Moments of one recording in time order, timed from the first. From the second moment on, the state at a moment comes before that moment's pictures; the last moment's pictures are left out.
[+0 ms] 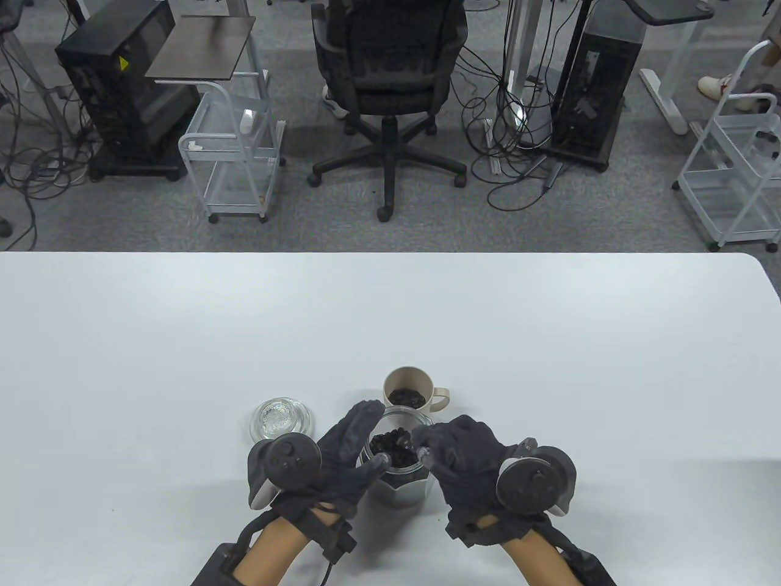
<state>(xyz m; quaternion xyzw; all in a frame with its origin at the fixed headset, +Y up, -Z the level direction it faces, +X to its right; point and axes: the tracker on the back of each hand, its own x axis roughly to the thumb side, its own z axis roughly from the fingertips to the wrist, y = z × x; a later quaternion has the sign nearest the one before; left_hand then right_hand) -0.152 -0.743 -0.281 -0.01 -0.26 0.42 0.87 0.105 -0.675 -0.252 0.31 -0.17 0.84 0.41</state>
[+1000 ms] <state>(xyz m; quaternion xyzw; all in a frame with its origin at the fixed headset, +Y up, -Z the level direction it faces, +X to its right) -0.152 -0.743 -0.281 -0.01 -0.26 0.42 0.87 0.170 -0.735 -0.278 -0.07 -0.06 0.65 0.75</state>
